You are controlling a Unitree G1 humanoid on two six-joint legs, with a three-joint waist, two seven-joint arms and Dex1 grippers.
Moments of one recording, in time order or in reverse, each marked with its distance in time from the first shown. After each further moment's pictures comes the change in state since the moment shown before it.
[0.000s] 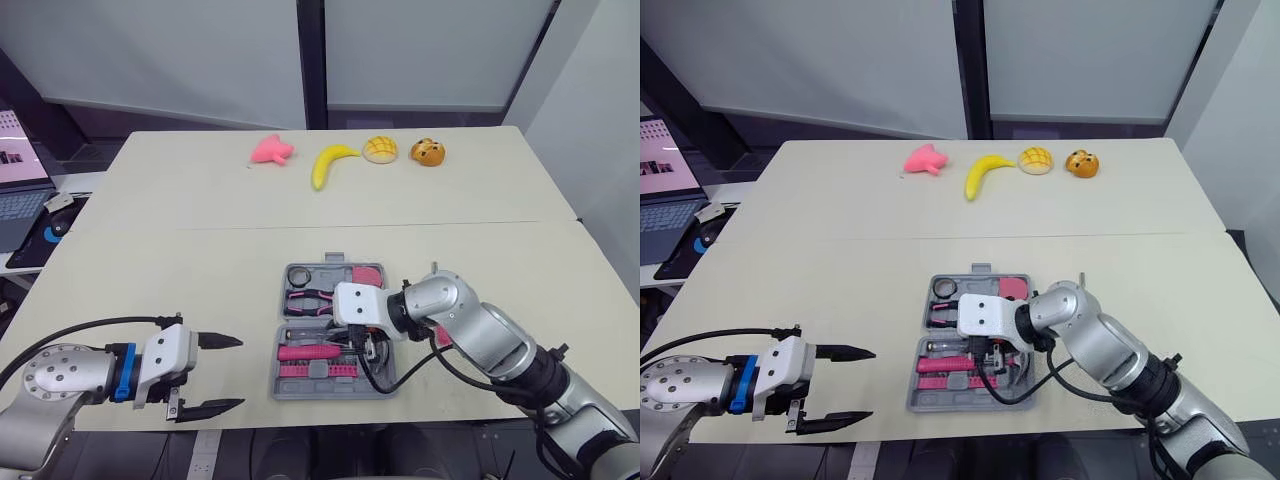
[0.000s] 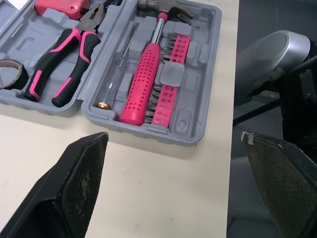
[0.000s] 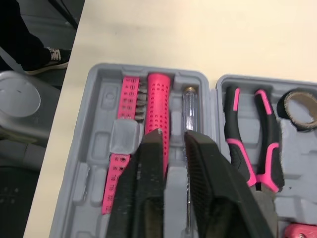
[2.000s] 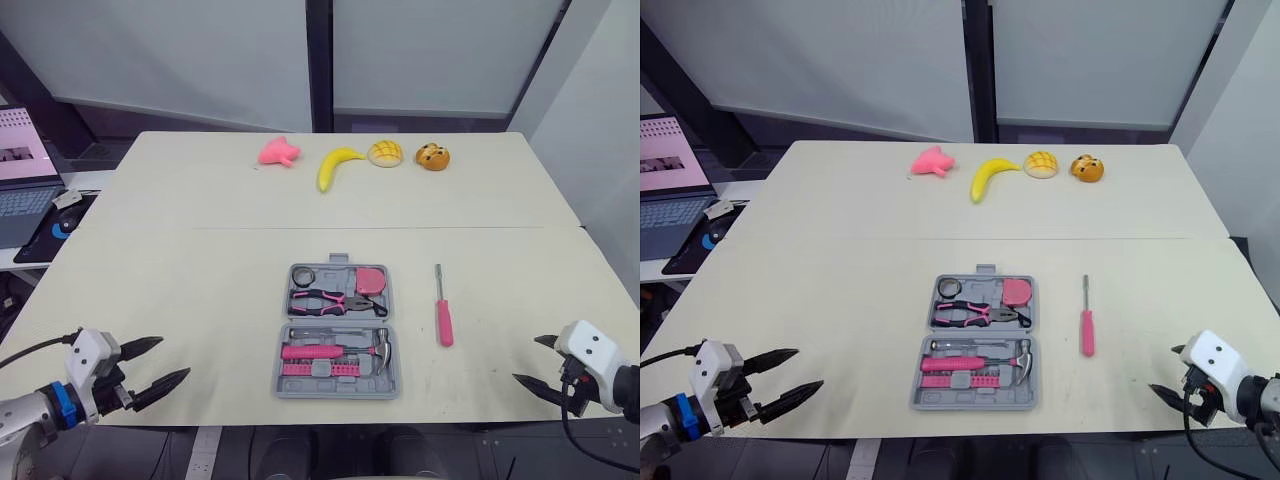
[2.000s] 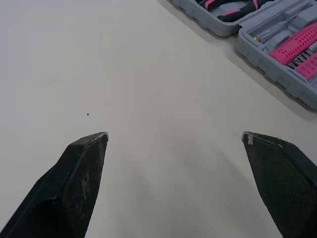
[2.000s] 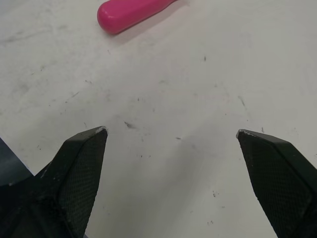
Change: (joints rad) left arm 0.042 -0.161 0.232 0.400 -0.046 -0.051 0.148; right arm 0.933 -0.361 -0.993 0.094 0.192 -0.372 -0.063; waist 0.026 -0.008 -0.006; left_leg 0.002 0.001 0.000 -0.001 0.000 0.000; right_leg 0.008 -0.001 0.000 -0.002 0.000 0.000
